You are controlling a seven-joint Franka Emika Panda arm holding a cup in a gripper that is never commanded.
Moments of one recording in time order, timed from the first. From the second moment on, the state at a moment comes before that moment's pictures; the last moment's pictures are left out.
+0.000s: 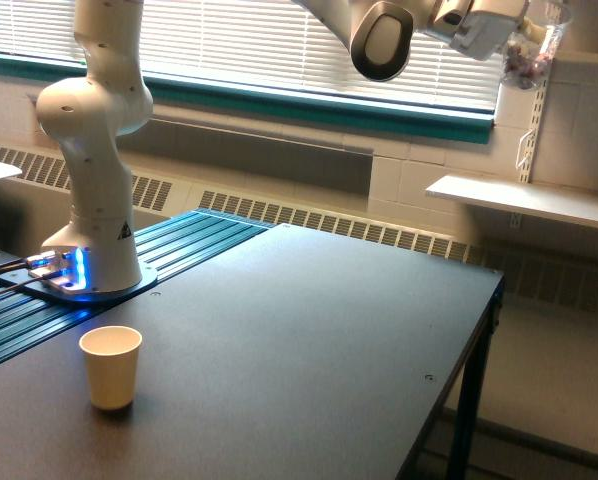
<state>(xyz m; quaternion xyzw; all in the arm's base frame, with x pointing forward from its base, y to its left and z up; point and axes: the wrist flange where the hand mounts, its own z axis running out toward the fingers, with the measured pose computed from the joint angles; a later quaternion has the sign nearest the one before) 0.595 0.171 0.534 -0.79 0.05 -0.57 0.22</state>
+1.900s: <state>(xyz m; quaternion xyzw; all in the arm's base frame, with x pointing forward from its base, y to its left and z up) 0.369 -0.092 0.341 -0.94 0.30 -0.16 -0.04</state>
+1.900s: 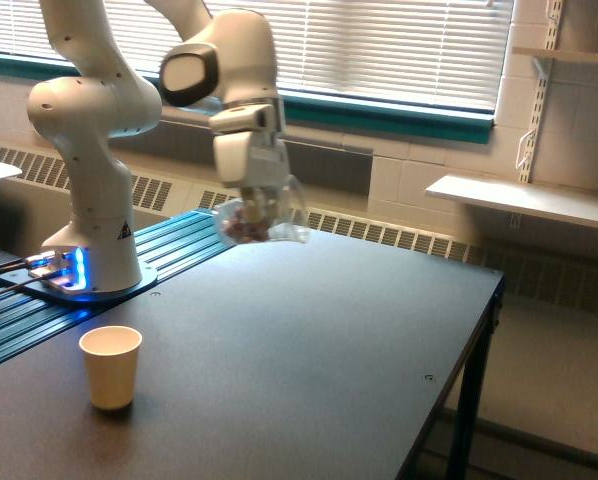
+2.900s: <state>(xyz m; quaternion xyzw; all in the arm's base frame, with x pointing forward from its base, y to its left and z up) 0.283 -0.157 0.362 -0.93 0.36 -0.07 -0.04</state>
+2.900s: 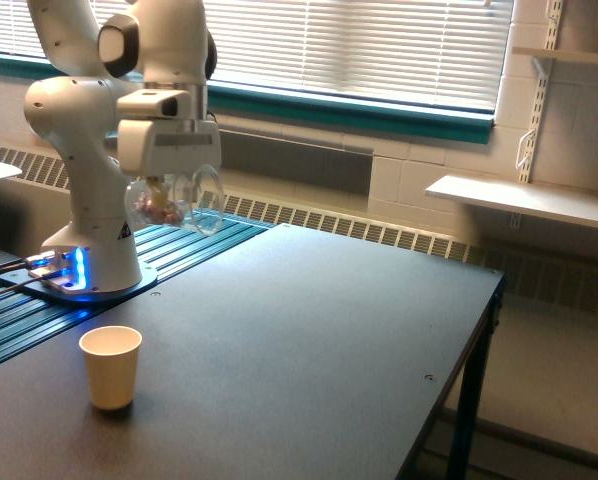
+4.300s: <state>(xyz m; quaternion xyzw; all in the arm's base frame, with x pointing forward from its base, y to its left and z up) 0.221 -0.265 0.284 -0.87 0.49 0.01 -0.06</state>
